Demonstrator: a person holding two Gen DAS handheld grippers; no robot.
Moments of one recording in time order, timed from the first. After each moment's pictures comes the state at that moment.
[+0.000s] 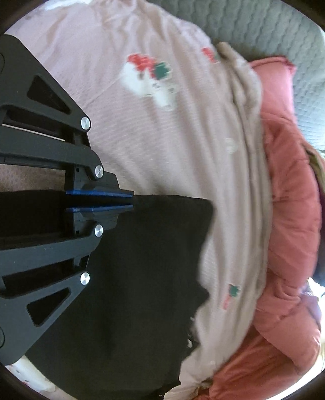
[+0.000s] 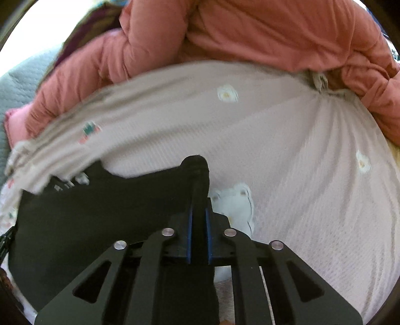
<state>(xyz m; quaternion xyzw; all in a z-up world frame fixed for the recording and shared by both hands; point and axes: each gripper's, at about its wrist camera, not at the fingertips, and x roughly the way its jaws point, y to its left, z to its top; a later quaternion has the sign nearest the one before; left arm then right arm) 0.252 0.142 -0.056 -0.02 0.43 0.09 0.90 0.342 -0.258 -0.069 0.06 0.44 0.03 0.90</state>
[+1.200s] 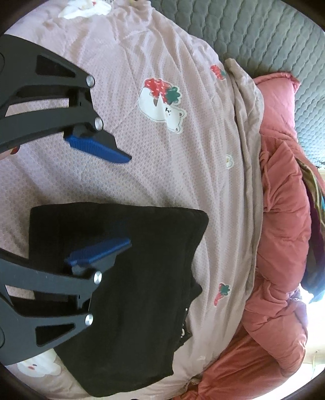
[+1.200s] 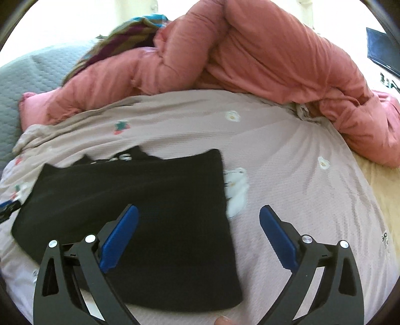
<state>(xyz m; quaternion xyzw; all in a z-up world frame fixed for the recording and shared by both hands) 0.214 0.141 -0.020 -0.04 0.42 0.10 0.90 0.227 -0.218 -0.009 0.00 0.36 0.05 0.93</state>
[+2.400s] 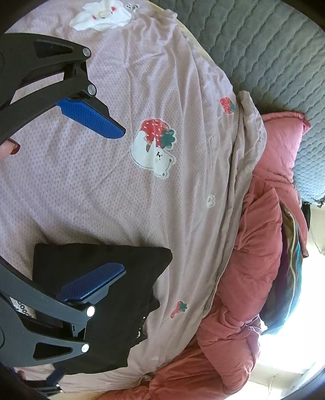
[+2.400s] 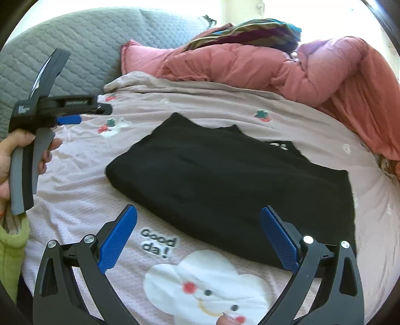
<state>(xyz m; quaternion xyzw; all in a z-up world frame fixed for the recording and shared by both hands) 0.188 0.210 0.019 -0.14 0.39 0.14 0.90 0.145 -0.040 -0.004 -0.11 0.37 0.28 0.88</state>
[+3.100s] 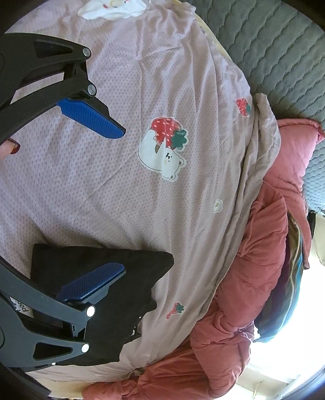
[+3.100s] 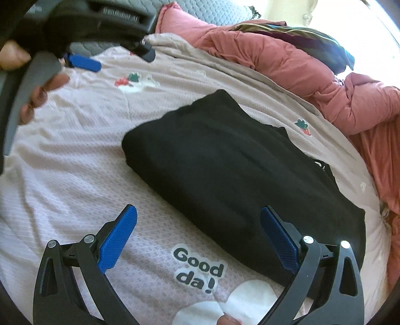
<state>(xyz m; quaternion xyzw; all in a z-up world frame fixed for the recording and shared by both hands) 0.190 0.227 0.007 -0.18 0.40 0.13 0.89 0.149 0.047 -0.054 -0.26 0.37 0.28 0.85</state>
